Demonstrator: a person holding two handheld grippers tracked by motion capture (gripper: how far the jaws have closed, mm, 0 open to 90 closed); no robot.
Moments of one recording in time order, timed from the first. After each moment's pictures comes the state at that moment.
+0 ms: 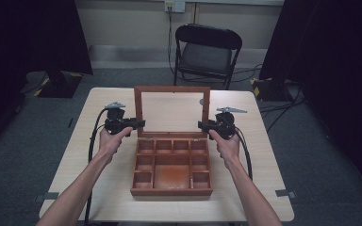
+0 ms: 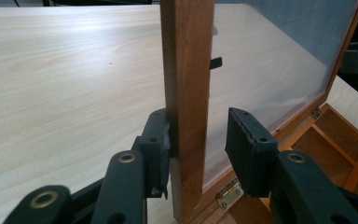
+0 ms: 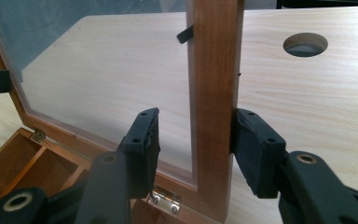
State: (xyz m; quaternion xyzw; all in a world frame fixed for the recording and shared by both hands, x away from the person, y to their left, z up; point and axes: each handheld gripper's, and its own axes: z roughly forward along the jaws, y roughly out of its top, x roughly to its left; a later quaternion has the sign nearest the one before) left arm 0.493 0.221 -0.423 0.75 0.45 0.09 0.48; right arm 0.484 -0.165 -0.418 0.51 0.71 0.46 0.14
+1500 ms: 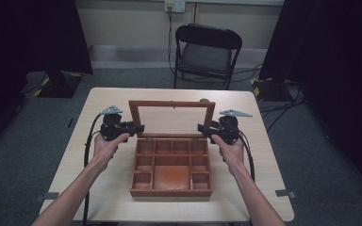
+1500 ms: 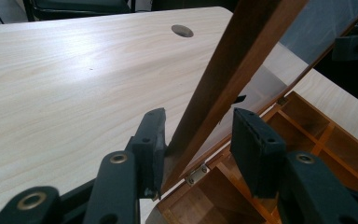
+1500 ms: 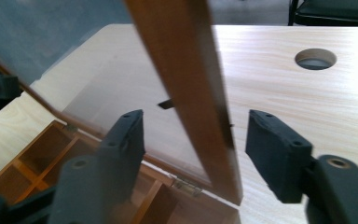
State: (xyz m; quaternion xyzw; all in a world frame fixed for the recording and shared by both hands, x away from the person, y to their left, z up) left arm 0.463 0.224 -0.411 0.76 0.41 0.09 0.50; right arm 0.458 -0.169 -0.404 0.48 0.72 0.49 0.14
